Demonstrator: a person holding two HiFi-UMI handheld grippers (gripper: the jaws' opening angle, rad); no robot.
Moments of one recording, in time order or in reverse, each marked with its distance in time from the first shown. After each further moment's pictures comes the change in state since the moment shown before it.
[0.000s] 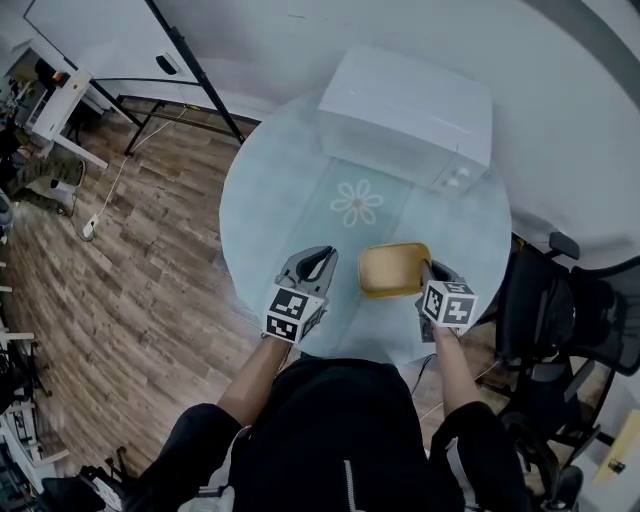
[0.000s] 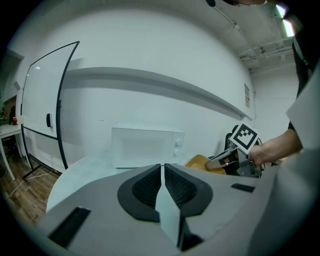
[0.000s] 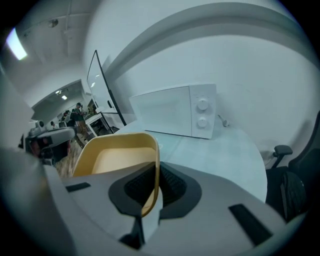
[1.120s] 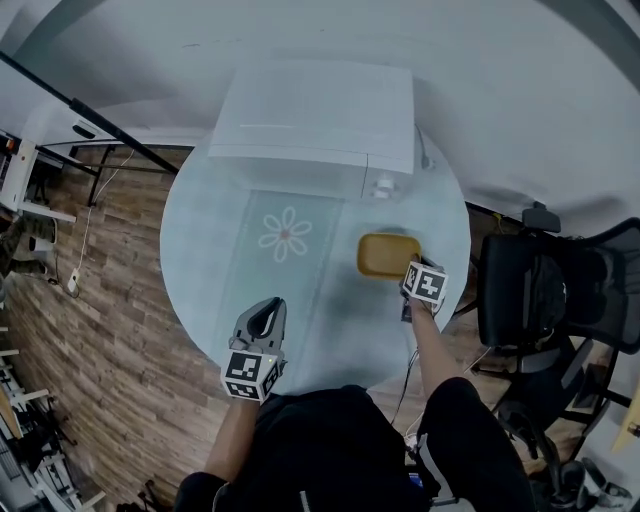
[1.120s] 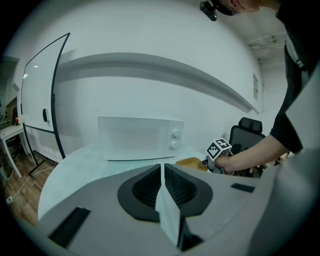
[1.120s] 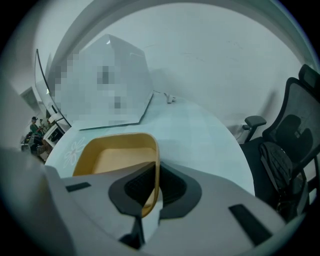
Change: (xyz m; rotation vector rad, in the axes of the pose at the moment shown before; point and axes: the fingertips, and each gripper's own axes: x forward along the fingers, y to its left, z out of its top) left arm 0.066 -0.044 -0.004 -0.027 0.146 0.059; right arm 0.096 -0.238 -0.045 0.282 0.098 -0.308
